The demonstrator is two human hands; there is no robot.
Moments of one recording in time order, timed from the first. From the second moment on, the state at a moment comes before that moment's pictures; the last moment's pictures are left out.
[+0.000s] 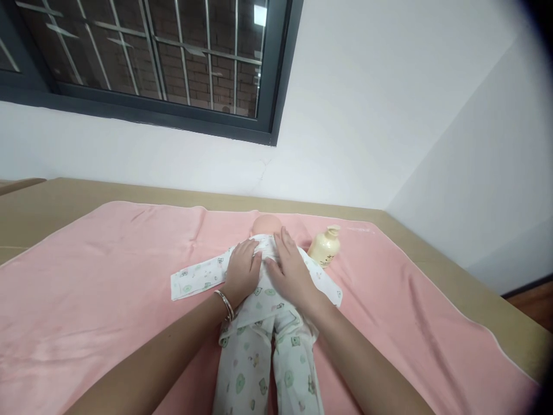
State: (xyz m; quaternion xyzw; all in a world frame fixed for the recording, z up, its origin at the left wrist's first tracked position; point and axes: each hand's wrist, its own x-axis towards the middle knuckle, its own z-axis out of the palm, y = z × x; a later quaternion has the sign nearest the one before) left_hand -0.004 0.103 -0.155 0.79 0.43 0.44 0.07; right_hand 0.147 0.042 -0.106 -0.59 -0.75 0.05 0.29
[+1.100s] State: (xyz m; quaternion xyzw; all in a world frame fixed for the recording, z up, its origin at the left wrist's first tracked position) left_hand 0.123 0.098 -0.040 0.35 0.32 0.39 0.79; right_hand 0.262 0.041 -0.037 -0.67 -0.69 0.03 0.29
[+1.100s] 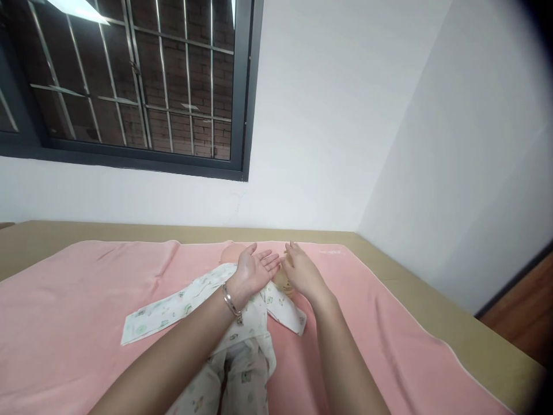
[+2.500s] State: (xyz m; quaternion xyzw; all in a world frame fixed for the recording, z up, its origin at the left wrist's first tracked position) left_hand -0.039 -0.012 0.017 0.22 0.20 0.38 0.87; right_hand 0.215 0.037 -0.027 -0.77 -0.62 -0.04 0.15
